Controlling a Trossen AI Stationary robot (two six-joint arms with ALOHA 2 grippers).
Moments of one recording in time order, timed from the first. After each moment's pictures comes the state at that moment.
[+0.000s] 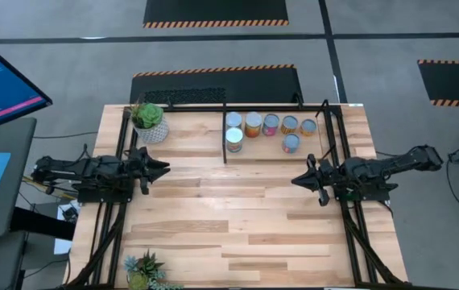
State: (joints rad) left arm -0.13 0.01 0.13 -0.27 -0.32 -0.45; right arm 0.20 0.20 0.01 0.20 0.10 0.28
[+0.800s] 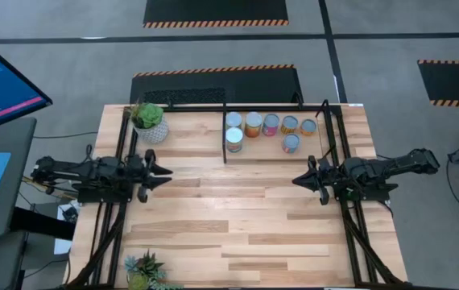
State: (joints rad) left arm -0.13 0.01 0.05 -0.06 -0.14 -0.25; right arm 0.18 0.11 0.01 0.04 0.09 0.40
